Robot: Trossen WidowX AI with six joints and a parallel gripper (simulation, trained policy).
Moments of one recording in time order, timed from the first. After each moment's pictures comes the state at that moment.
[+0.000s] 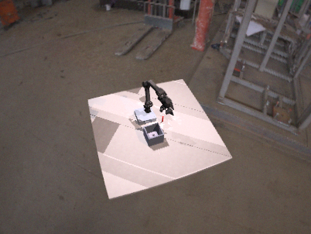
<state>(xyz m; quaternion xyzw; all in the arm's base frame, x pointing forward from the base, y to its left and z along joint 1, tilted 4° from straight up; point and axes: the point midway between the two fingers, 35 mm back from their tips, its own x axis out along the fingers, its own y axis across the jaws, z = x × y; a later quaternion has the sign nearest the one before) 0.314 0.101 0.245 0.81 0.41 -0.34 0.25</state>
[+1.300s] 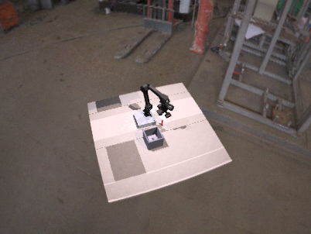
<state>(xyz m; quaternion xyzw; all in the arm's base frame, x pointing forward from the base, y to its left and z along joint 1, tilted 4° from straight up) 0.174 0.115 0.117 0.50 0.57 -0.46 0.46</state>
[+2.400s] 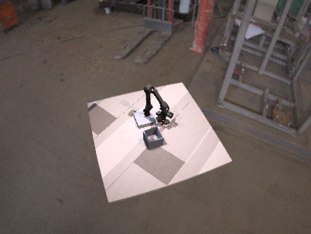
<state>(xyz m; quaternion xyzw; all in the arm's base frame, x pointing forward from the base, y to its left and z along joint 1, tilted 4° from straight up) 0.176 0.098 0.017 0.45 0.56 -0.48 0.51</state>
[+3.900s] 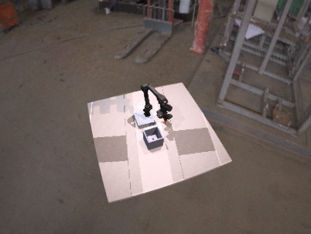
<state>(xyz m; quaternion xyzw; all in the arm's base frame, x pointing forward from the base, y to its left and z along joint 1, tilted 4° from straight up) 0.258 0.074 0.144 0.52 0.49 -0.36 0.59</state>
